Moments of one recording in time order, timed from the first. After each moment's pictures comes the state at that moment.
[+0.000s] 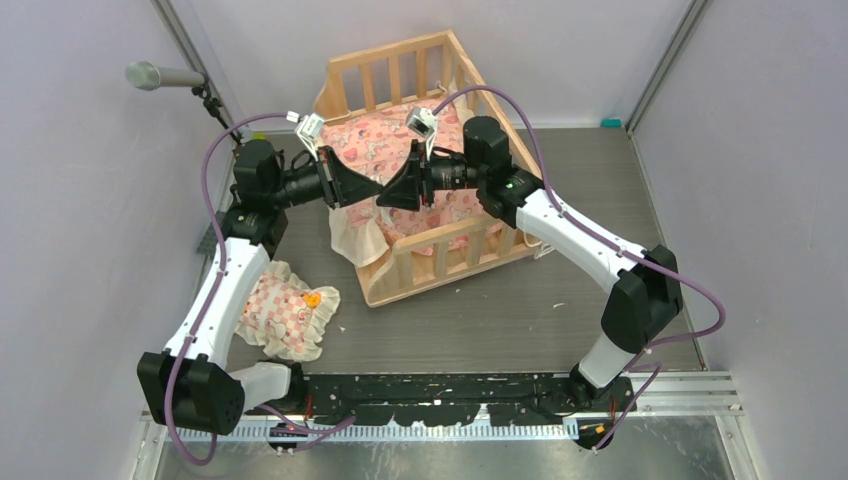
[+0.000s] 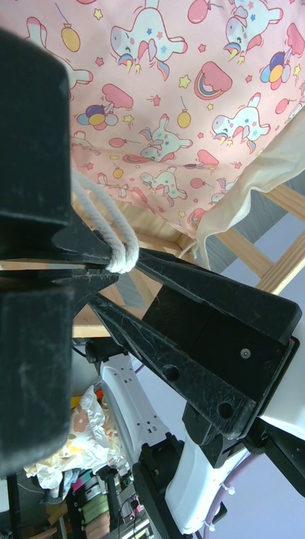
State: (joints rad) left arm -0.15 1.19 1.12 -0.03 1.00 -0.58; right arm 0.67 1.65 1.48 0.07 -0.87 0.27
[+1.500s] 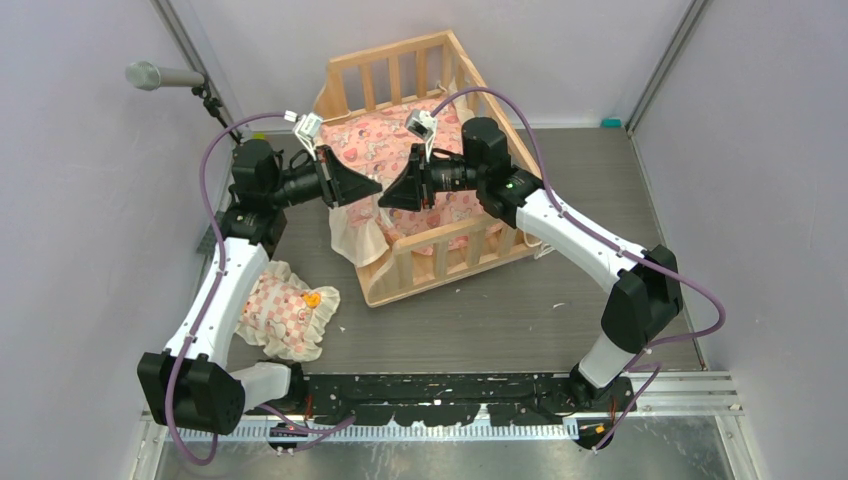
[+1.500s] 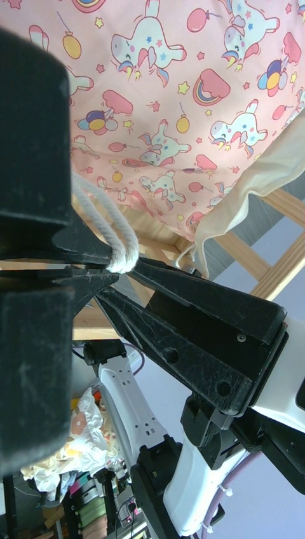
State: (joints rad) left arm -0.14 1.19 1.12 -0.03 1.00 -0.58; right arm 0.67 1.65 1.48 0.03 -0.86 0.26
